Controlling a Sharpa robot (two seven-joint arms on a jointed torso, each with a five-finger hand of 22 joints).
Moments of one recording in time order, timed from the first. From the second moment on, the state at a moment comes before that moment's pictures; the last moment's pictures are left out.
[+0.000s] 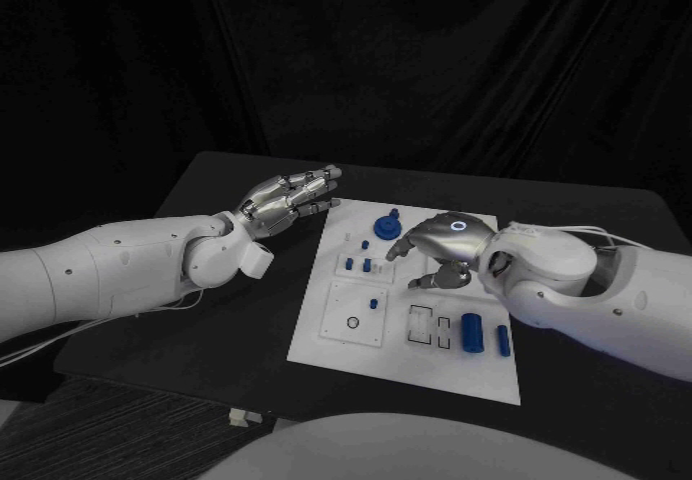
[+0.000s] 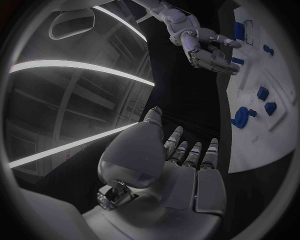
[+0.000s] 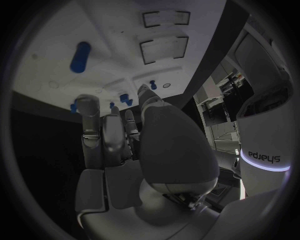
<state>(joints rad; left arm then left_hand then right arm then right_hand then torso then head) 1.15 -0.89 -0.21 1.30 -0.08 0.27 0.64 1.39 0.20 -0.21 0.18 0.47 0.40 0.11 0.05 0.05 0.03 0.07 0.01 0.01 0.01 0.18 0.00 0.00 0.17 0.03 0.29 0.02 0.15 1.27 -0.71 -0.21 1.63 -1.78 -0.18 -0.08 1.46 -0.16 0.16 0.28 0.09 0.77 0.05 0.15 0.14 0.78 0.10 0.36 0.12 1.44 0.00 1.29 1.19 0.14 1.35 0.10 0.76 1.31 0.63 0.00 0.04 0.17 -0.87</state>
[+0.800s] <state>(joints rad) 1.15 -0.89 -0.21 1.30 -0.08 0.27 0.64 1.40 0.21 -0.21 0.18 0.48 0.41 0.12 0.05 0.05 0.02 0.08 0.01 0.01 0.02 0.18 0.01 0.01 0.17 0.04 0.29 0.02 0.16 1.30 -0.86 -0.21 1.60 -1.78 -0.14 -0.15 1.38 -0.24 0.13 0.30 0.05 0.83 0.00 0.11 0.12 0.76 0.10 0.27 0.07 1.47 -0.02 1.34 1.23 0.12 1.41 0.08 0.91 1.31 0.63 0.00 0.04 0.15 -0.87</state>
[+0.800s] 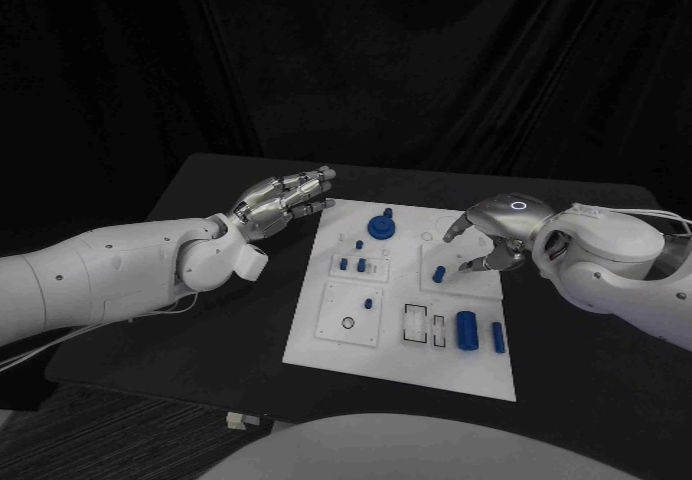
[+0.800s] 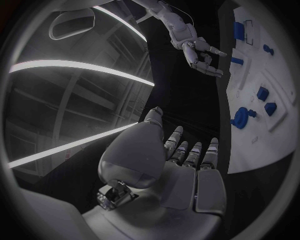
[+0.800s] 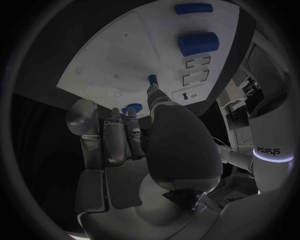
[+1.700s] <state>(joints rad) 1.15 -0.89 -0.21 1.30 -0.08 0.27 0.63 1.40 0.23 -0.20 0.18 0.48 0.44 0.13 0.06 0.05 0.04 0.09 0.01 0.01 0.02 0.18 0.01 0.01 0.17 0.04 0.30 0.02 0.16 1.23 -0.80 -0.21 1.53 -1.73 -0.16 -0.03 1.49 -0.15 0.23 0.21 0.19 0.90 0.09 0.11 0.12 0.99 0.08 0.27 0.07 1.47 -0.02 1.32 1.21 0.12 1.41 0.08 0.91 1.31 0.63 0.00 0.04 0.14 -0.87</state>
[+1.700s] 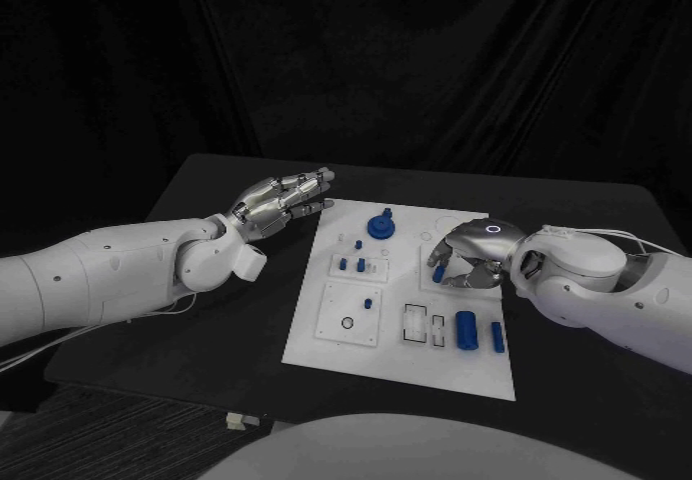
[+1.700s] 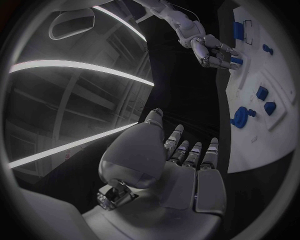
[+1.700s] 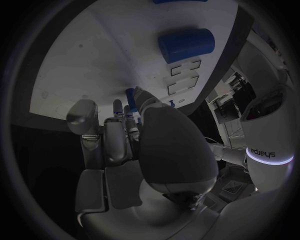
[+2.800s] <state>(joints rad) 1.15 -0.89 -0.21 1.30 -0.08 0.27 0.62 1.41 0.24 -0.20 0.18 0.49 0.47 0.15 0.07 0.05 0.11 0.13 0.04 0.03 0.03 0.17 0.02 0.01 0.17 0.05 0.29 0.02 0.16 1.30 -0.83 -0.21 1.62 -1.73 -0.25 0.00 1.55 -0.13 0.33 0.12 0.21 1.09 0.11 0.27 0.21 1.14 0.07 0.27 0.08 1.46 -0.02 1.27 1.14 0.12 1.38 0.08 0.88 1.31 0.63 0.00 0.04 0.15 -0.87</state>
